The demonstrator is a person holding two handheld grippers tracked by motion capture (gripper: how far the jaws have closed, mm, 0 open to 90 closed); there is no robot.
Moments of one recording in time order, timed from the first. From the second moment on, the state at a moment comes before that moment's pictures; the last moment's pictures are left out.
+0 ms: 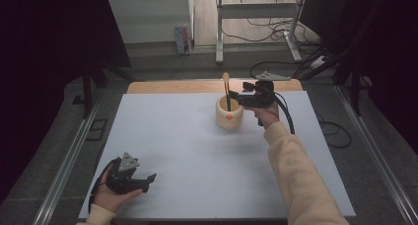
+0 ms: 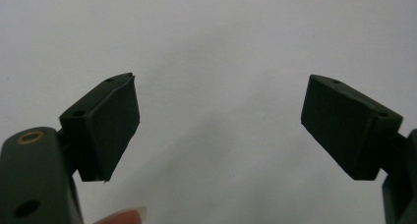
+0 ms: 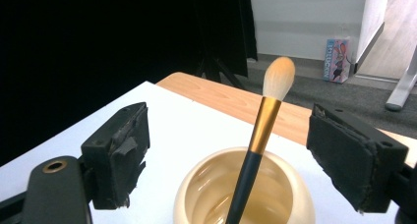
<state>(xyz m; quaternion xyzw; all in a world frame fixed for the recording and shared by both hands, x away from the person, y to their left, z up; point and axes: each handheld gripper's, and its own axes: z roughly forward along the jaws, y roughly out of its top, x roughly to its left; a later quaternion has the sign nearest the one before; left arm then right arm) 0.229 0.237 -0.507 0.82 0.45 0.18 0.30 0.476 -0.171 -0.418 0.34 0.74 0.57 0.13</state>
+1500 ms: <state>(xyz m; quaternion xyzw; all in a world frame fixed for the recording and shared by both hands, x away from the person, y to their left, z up) 0.230 0.238 -0.505 0.82 0.45 0.19 0.30 0.393 -0.218 -0.416 0.32 0.77 0.54 0.13</state>
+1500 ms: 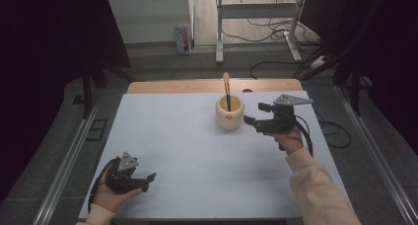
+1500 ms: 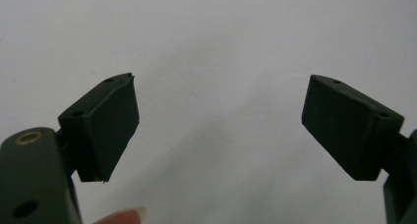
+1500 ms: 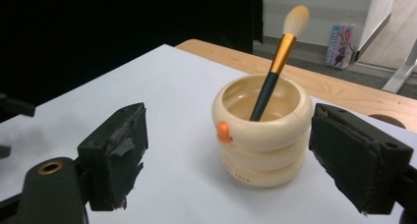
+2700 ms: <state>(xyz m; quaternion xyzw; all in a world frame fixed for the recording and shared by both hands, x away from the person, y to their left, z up) 0.228 0.239 -0.503 0.82 0.45 0.19 0.31 0.318 -0.270 -0.445 0.32 0.80 0.47 0.16</state>
